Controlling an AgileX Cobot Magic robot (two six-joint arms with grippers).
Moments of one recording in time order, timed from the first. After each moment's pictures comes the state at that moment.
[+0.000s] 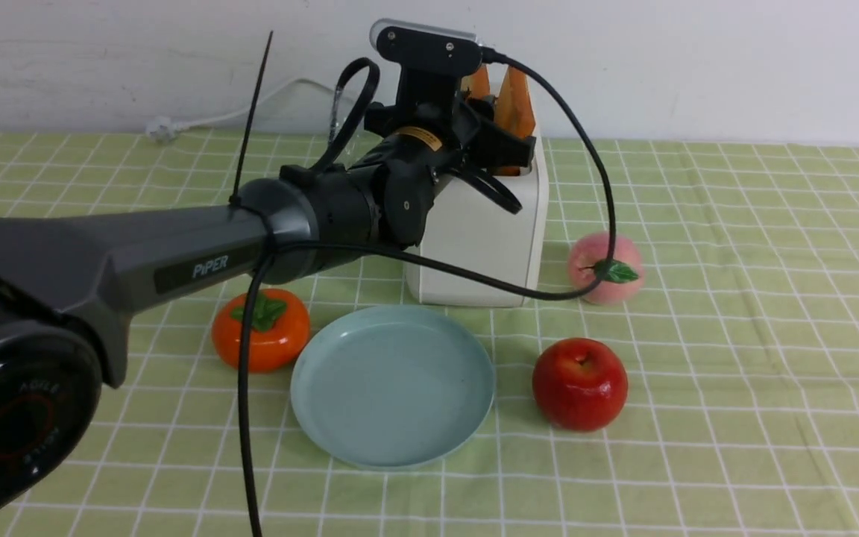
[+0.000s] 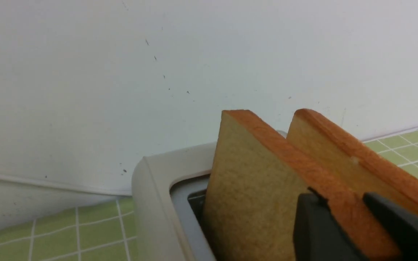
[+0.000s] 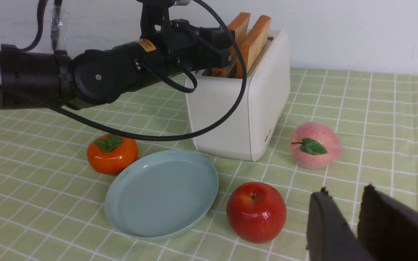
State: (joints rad) right arm 0.00 0.43 -0.67 0.67 0.68 -0.44; left arm -0.55 2.13 -1.64 -0.47 -0.41 0.39
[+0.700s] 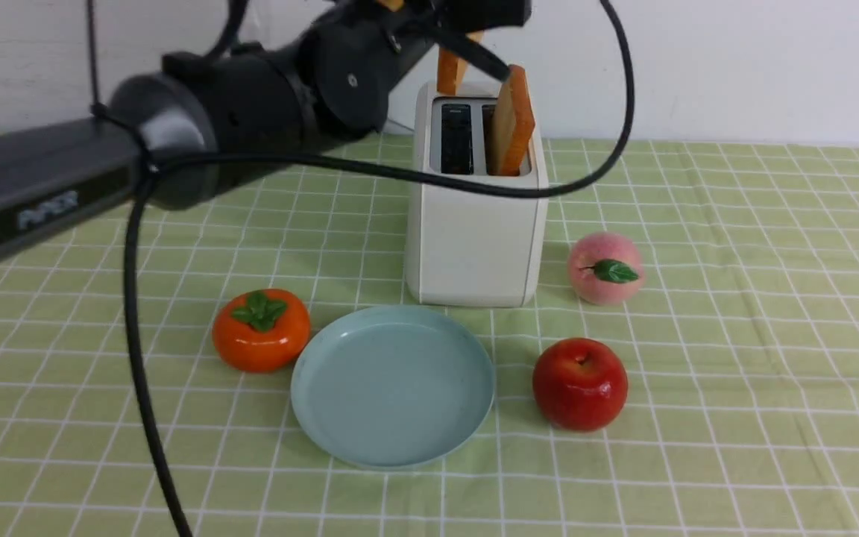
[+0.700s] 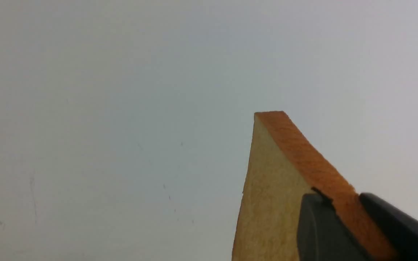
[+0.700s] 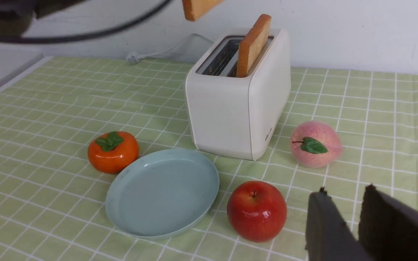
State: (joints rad) right arm 0.00 0.43 -0.67 0.67 0.68 -0.44; left arm -0.55 1.84 -1.64 -0.58 -0.34 0.52
